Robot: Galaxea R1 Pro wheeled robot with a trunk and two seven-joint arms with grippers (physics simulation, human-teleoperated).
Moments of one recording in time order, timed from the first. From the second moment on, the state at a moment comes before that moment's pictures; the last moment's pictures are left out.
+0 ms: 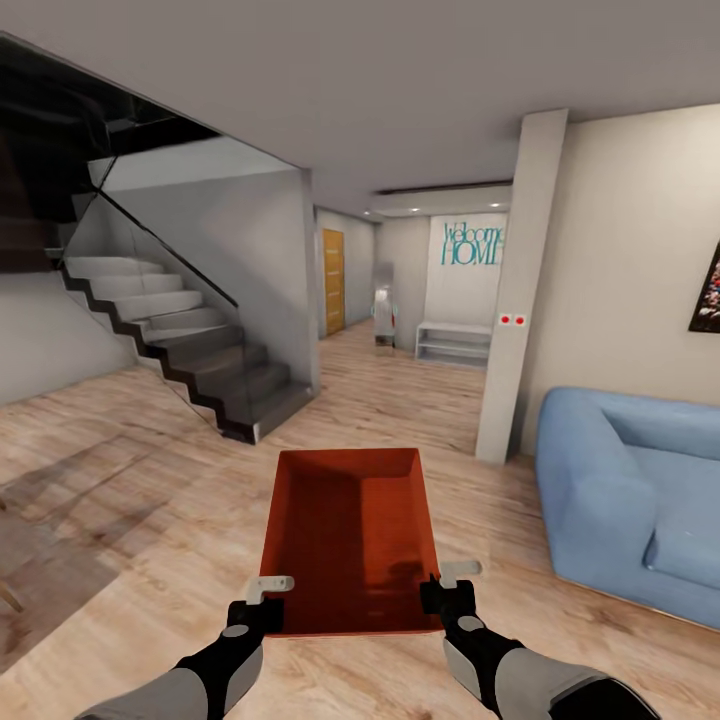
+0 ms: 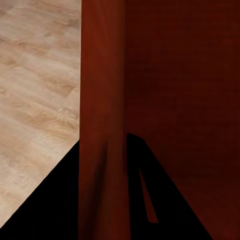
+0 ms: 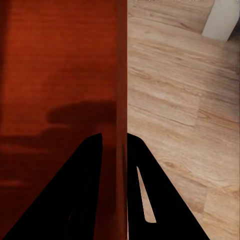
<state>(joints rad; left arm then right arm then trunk) -0.65 -0.09 -0.12 -0.11 0.11 -0.14 0.18 -0.72 0.13 0.28 0.01 -0.19 -0.32 -0.16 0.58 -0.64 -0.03</state>
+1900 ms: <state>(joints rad) -0.65 -0.09 -0.12 -0.11 0.10 -0.14 0.18 -0.72 0.13 0.28 0.01 -0.20 -0.32 -0.16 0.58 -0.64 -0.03</state>
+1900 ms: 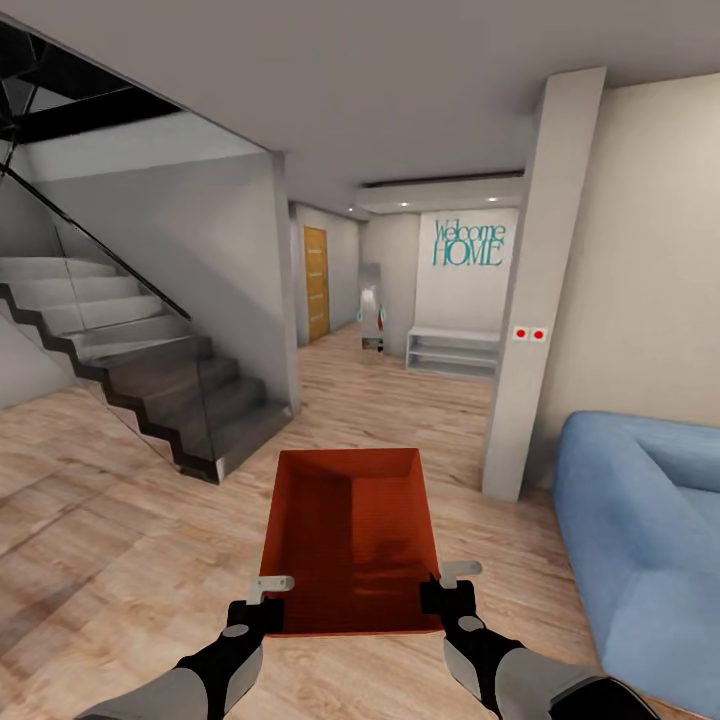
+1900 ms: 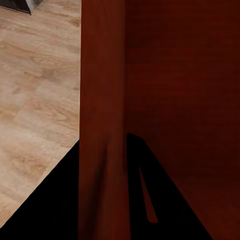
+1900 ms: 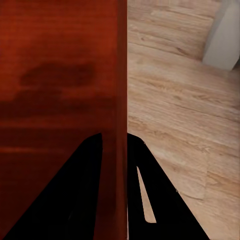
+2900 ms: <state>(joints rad) -0.65 -0.09 -0.12 -0.11 0.11 -0.14 0.18 -0.72 0.13 0.28 0.01 -0.19 -0.32 -0.16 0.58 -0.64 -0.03</state>
